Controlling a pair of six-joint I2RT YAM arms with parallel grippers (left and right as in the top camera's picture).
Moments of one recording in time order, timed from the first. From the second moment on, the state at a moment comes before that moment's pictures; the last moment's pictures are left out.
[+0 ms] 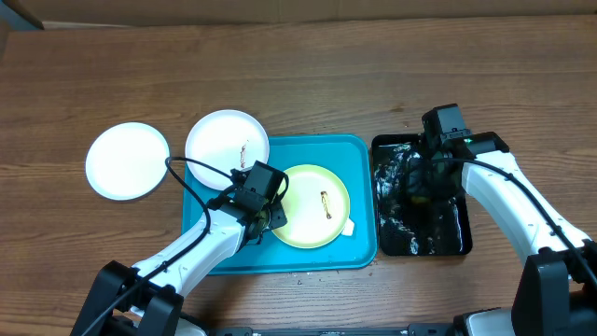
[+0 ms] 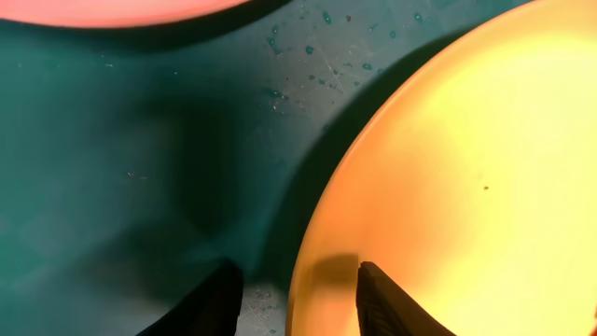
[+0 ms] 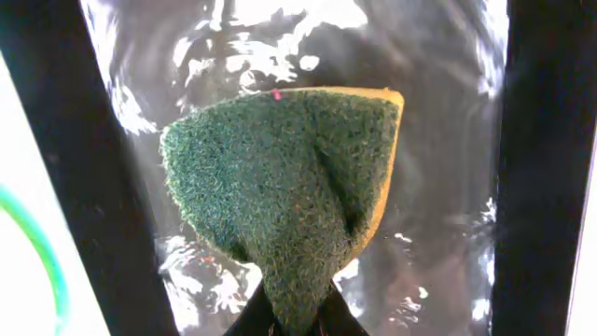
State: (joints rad) left arm -0.48 1.50 0.68 -0.42 -0.07 -0.77; right arm 0.18 1.60 1.05 -0.87 -0.02 0.30
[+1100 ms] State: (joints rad) left arm -0.48 1.51 0.68 -0.41 -0.07 -0.74; right arm 0.18 1.60 1.01 -0.79 -0.03 0.28
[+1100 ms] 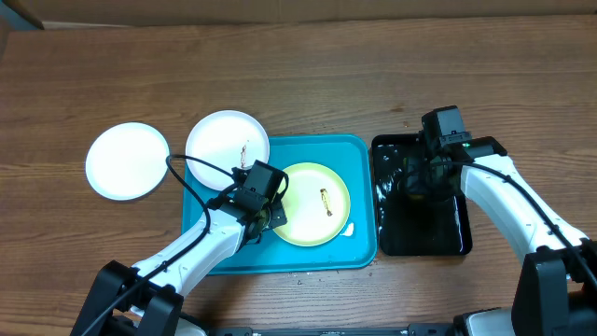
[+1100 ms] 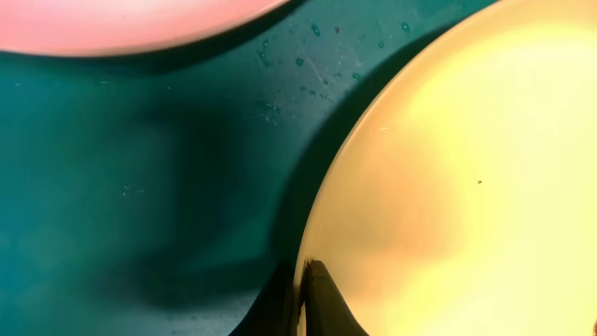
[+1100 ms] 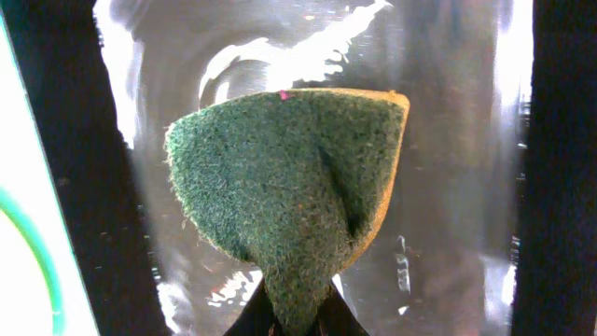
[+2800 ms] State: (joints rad) left arm -0.48 1.51 0.68 -0.41 -0.04 -0.76; right arm 0.68 1.69 1.10 -0.69 -0.05 0.32
